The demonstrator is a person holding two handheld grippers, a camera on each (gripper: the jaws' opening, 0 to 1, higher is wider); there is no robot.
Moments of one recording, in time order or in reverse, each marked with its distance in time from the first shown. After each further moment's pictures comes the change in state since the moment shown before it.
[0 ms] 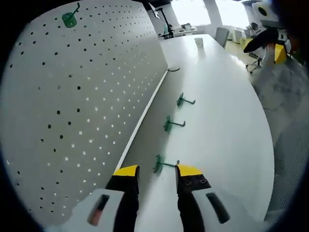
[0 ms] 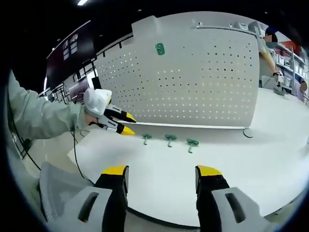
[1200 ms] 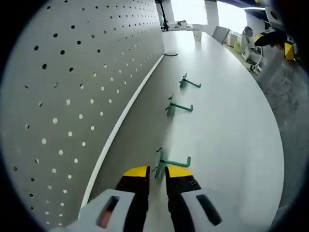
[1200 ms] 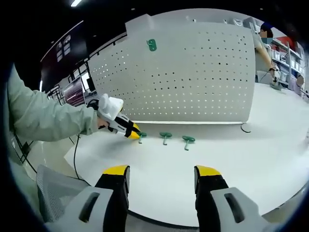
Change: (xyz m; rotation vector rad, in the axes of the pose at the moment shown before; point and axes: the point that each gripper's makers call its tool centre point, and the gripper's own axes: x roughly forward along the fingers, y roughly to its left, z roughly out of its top) left arm 0.053 -0.003 -0.029 -0.074 0.047 -0.148; right arm 0.008 -0.010 -0.008 0.036 0.021 -0.034
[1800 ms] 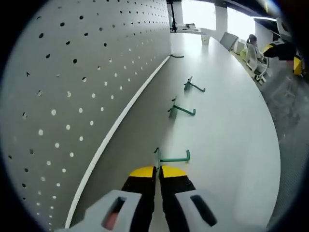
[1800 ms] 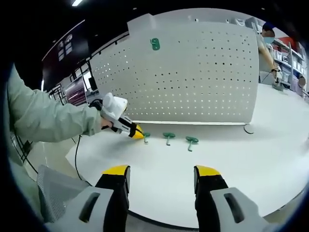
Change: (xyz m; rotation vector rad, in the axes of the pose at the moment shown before) left arm 0.002 -0.006 0.000 -0.140 0.001 0.012; right arm 0.004 0.008 0.004 -0.008 0.002 0.021
